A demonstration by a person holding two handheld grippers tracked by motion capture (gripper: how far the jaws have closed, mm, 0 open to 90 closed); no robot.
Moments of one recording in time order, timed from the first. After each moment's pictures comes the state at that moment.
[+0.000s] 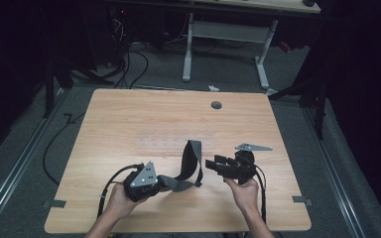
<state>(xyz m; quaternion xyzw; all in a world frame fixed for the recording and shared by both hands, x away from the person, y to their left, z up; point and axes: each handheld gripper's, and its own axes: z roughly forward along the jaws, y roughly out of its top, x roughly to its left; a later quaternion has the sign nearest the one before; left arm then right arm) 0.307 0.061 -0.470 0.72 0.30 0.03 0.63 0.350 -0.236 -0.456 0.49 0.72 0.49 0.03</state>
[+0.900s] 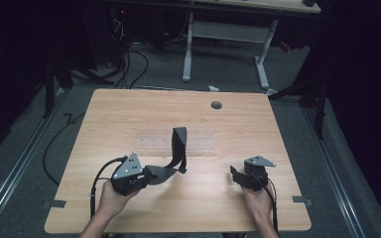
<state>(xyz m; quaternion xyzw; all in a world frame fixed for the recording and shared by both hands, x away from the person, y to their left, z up) 0.320 0.086 -0.454 0.66 0.36 0.04 0.66 0.345 -0.279 -0.522 0.55 0.72 0.33 0.26</state>
